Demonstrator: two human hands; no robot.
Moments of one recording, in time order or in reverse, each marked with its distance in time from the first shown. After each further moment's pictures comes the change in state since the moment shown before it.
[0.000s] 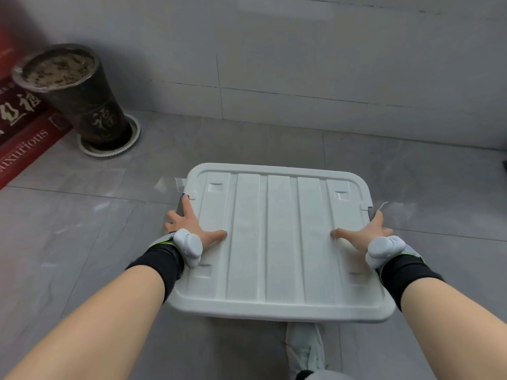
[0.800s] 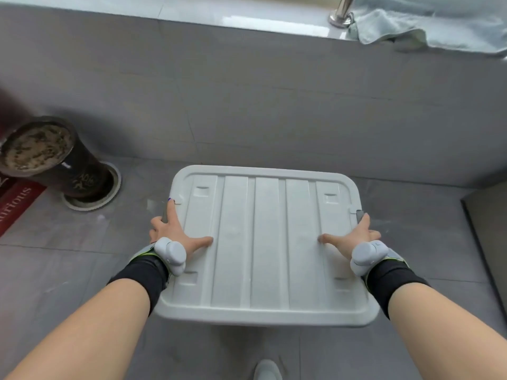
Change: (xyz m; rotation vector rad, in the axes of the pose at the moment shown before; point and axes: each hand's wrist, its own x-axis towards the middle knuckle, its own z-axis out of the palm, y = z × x) left_hand 0.032 0.196 -0.154 -0.076 -0.019 0.004; right_hand 0.044 -0.142 -0.205 0.069 -0.019 0.037
